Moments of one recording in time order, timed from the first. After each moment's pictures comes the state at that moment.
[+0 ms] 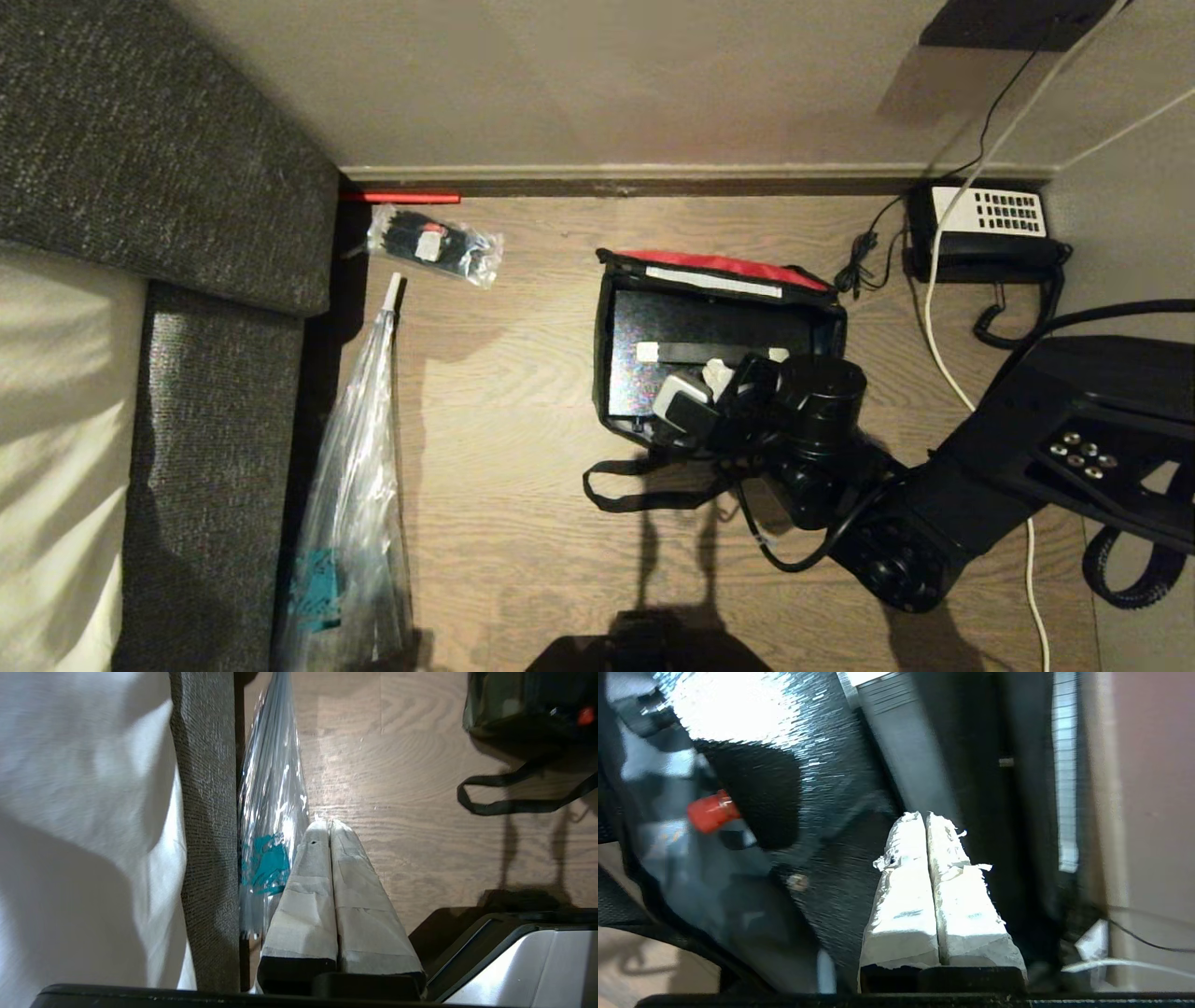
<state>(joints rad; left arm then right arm) 0.00 0.00 0.00 0.01 -0.02 0.08 0.63 2.17 -0.85 -1.29 -0.41 -1.14</state>
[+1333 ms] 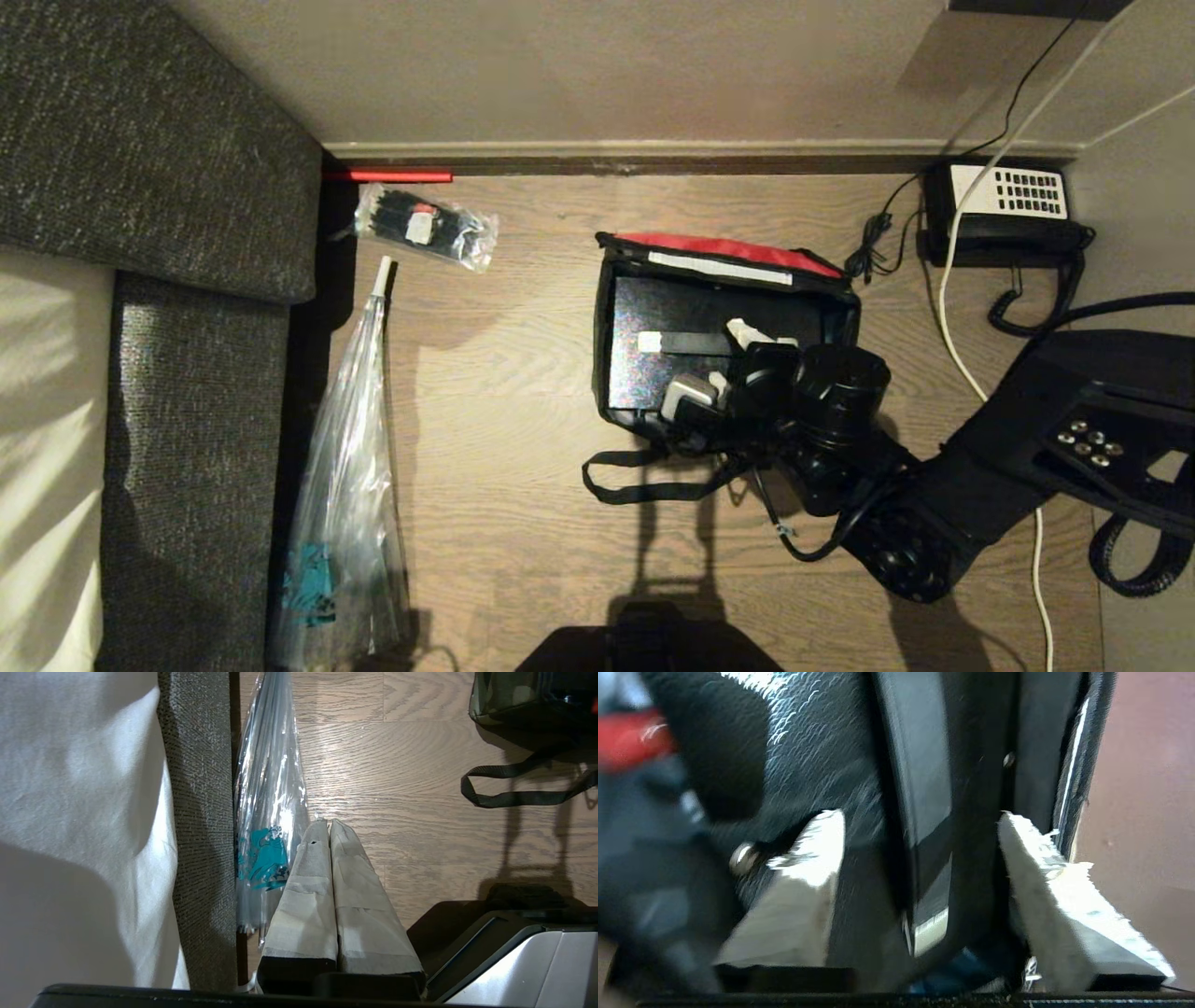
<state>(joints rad) 0.00 0.00 0.00 0.00 -0.02 0.07 0.59 2.16 -0.83 -1.34 -0.40 -1.40</state>
